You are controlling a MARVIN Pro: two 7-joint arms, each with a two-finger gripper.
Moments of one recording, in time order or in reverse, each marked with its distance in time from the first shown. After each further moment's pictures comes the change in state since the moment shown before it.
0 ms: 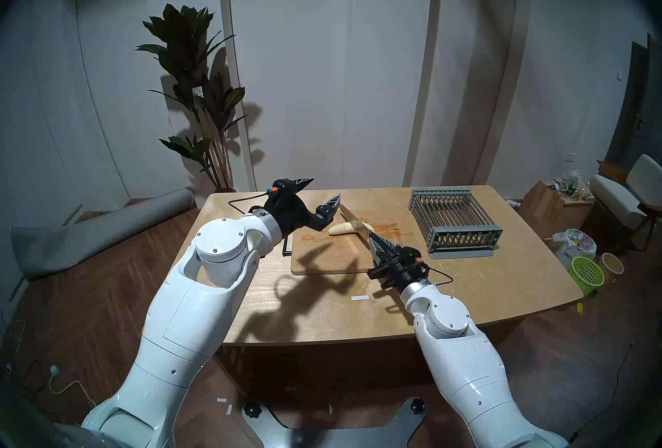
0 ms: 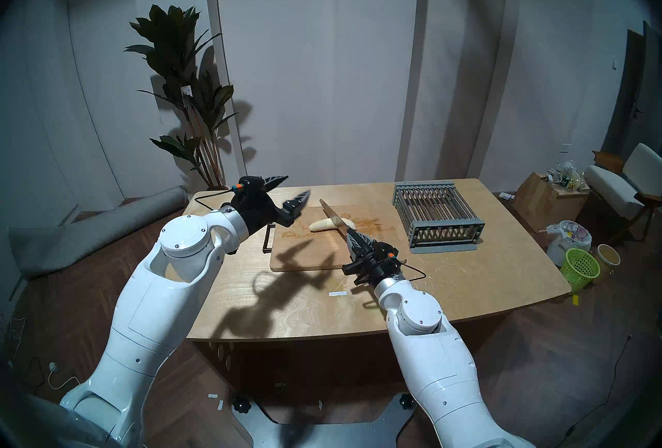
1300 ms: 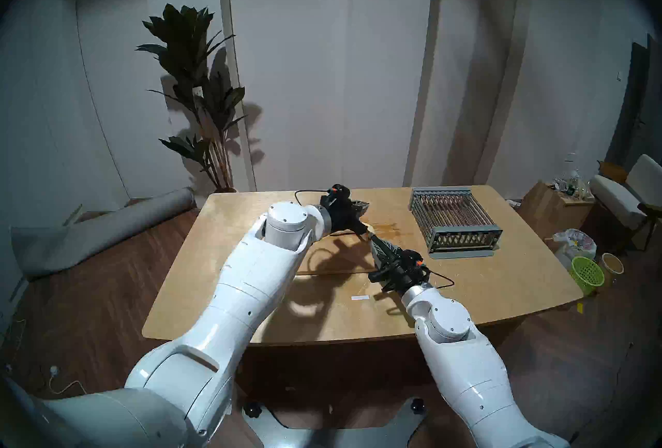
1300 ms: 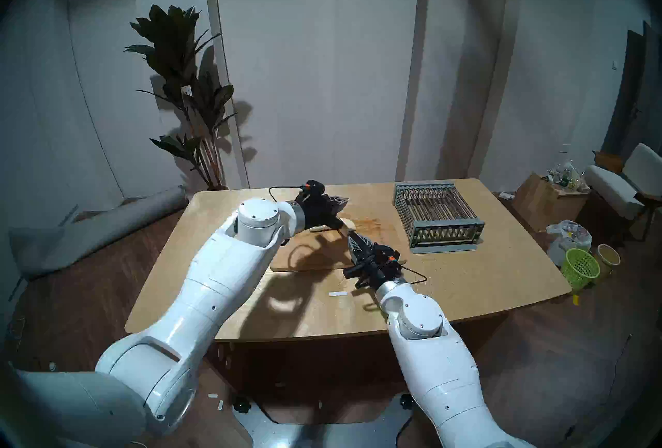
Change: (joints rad) left arm -0.332 -0.270 0.147 0.571 0.173 -0.016 -0.150; right arm -0.021 0.015 -0.008 -0.019 -0.009 -0.001 -0.021
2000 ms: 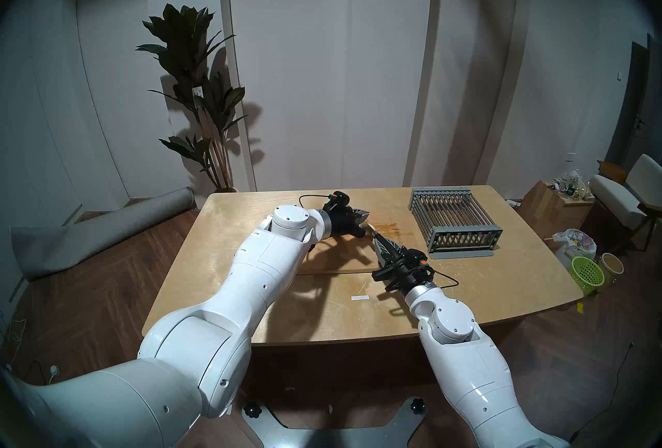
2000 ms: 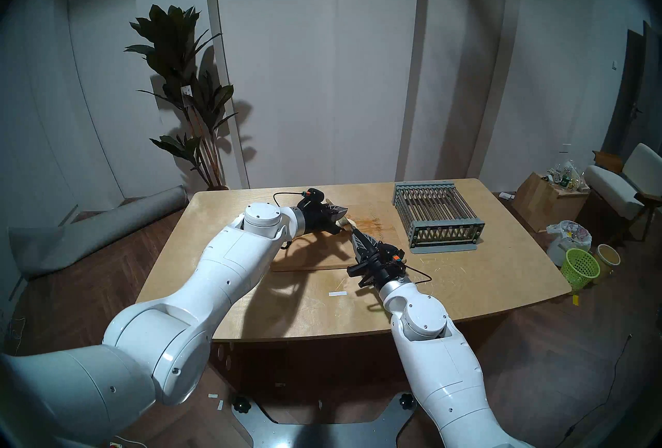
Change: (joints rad) left arm -0.169 -0.051 -0.048 0.449 -0.004 -0.181 -0.119; right arm -0.021 0.008 0.016 -0.041 -0.002 -0.001 -0.016
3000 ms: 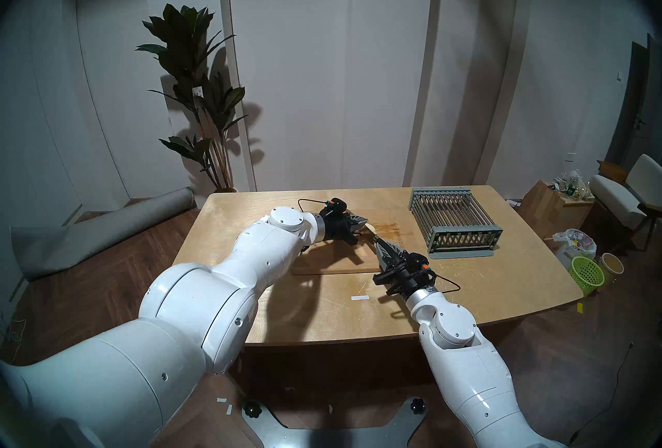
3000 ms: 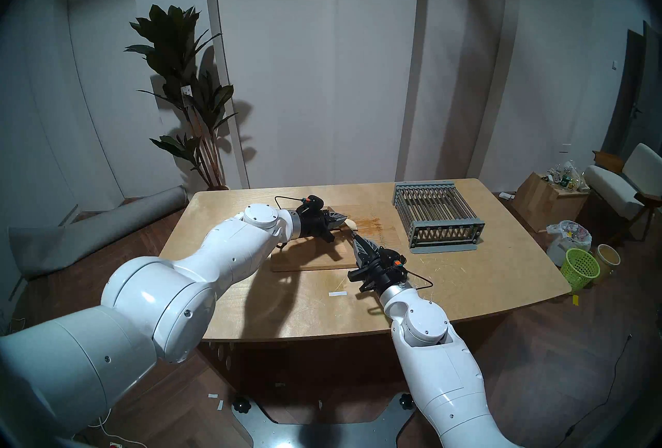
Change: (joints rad) left arm -0.204 -0.037 0.071 0.403 0.052 -0.264 -0.101; right arm -0.029 -0.005 0.002 -0.004 0.019 0.012 -0.002
